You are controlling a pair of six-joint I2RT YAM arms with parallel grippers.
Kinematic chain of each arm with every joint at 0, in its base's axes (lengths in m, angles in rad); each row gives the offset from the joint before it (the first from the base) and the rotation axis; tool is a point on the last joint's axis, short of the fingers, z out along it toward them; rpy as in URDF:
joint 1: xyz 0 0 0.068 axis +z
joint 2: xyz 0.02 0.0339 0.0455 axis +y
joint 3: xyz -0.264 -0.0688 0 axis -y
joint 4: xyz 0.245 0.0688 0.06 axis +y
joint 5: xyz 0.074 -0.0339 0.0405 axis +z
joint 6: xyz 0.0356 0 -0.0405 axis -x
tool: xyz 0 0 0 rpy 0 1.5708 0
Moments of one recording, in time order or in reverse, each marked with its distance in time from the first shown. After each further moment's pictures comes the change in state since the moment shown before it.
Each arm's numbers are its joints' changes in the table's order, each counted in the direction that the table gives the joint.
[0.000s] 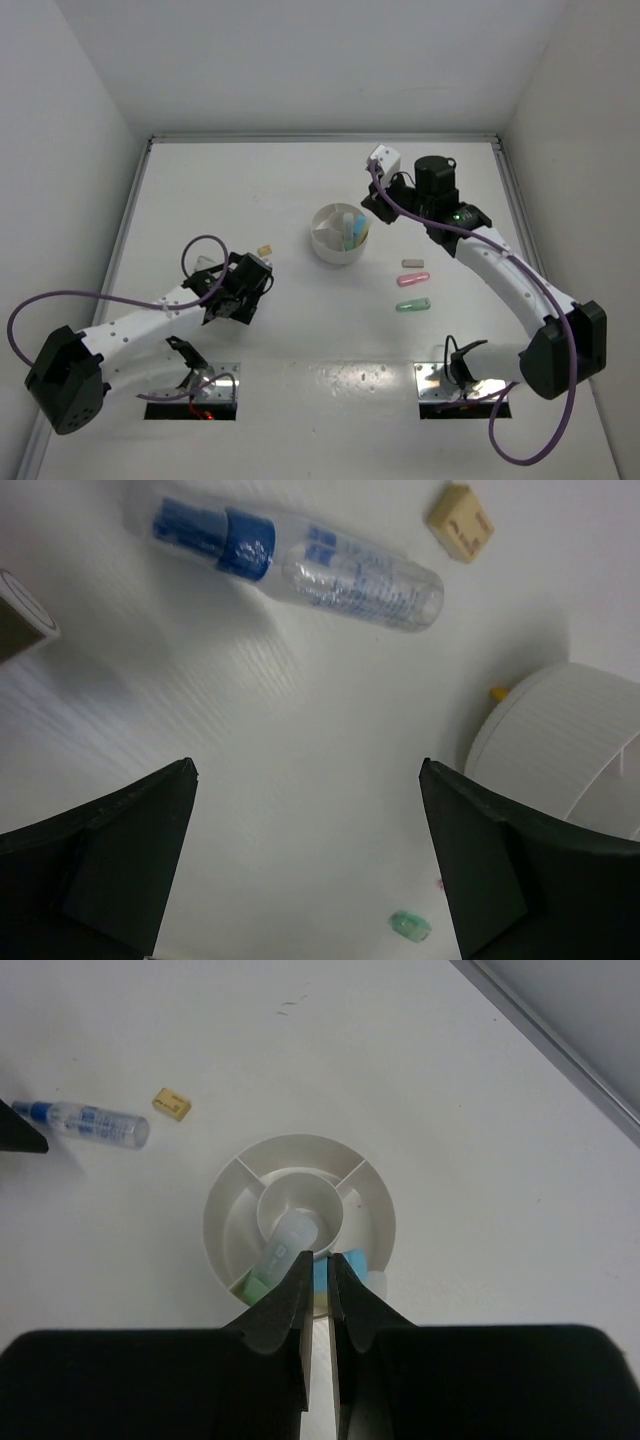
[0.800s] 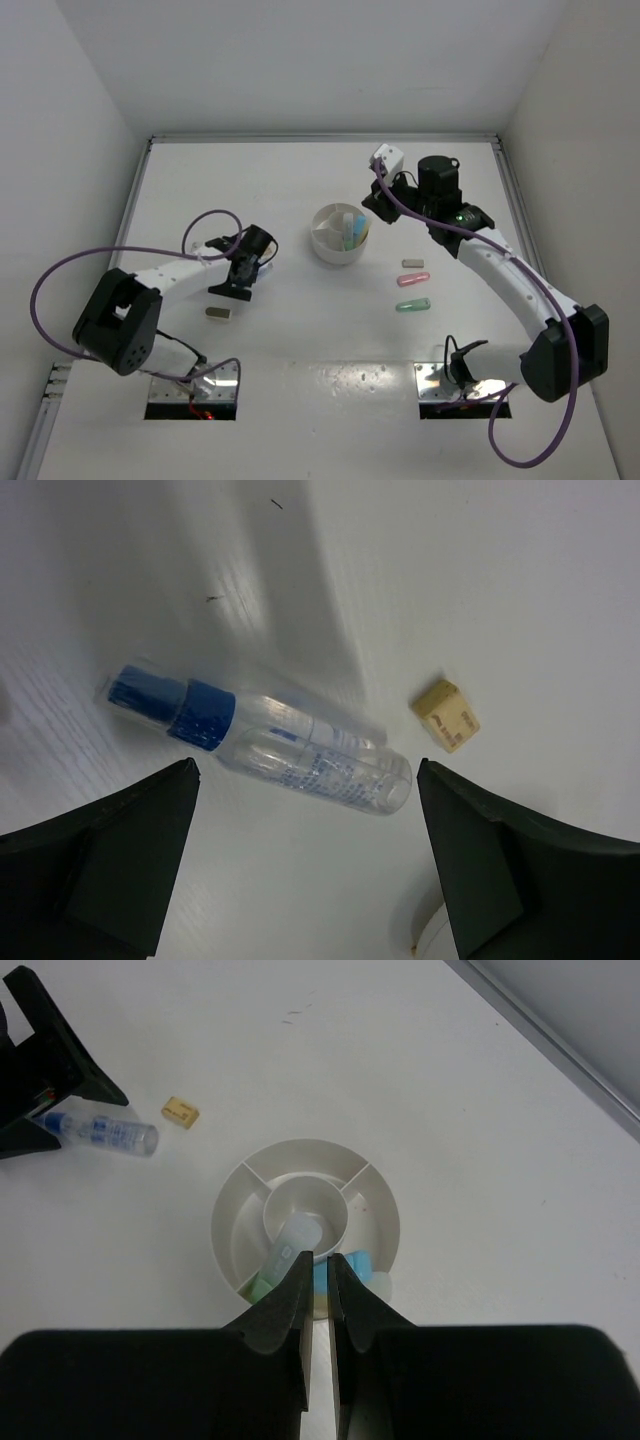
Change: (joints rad) left arm 0.211 0.372 0.169 -0.026 0.073 0.052; right arm -0.010 -0.018 -0.008 -0.006 0.021 -0.026
